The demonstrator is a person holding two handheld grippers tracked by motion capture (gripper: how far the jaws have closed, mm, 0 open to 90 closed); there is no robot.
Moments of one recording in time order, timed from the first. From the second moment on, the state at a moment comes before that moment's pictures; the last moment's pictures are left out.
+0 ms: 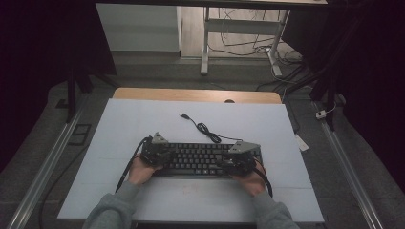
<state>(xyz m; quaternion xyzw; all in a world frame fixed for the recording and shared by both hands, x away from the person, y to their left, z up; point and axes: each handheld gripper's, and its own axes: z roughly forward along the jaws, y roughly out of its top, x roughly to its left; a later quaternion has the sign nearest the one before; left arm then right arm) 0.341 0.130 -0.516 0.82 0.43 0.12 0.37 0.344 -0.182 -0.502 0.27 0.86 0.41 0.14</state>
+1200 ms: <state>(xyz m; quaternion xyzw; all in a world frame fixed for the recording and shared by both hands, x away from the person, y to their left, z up) 0.330 0.152 -0.498 0.78 0.45 0.13 0.41 0.345 -0.184 -0.501 0.27 0.86 0.41 0.14</state>
